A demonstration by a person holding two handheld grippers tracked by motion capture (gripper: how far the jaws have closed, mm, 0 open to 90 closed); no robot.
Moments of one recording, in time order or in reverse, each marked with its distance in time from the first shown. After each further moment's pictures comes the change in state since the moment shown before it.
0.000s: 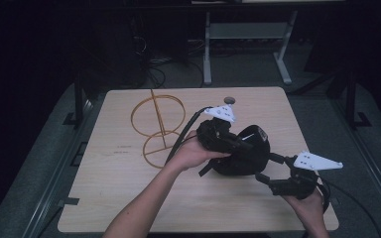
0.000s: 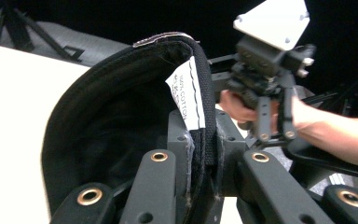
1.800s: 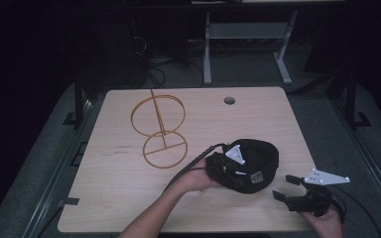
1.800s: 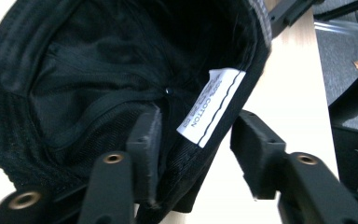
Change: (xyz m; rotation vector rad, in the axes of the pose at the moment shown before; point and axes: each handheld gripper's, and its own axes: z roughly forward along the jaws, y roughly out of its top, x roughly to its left) left arm 0.002 -0.087 0.072 0.353 0.096 0.074; right arm -0.031 -0.073 -0.028 0.225 -0.073 0.095
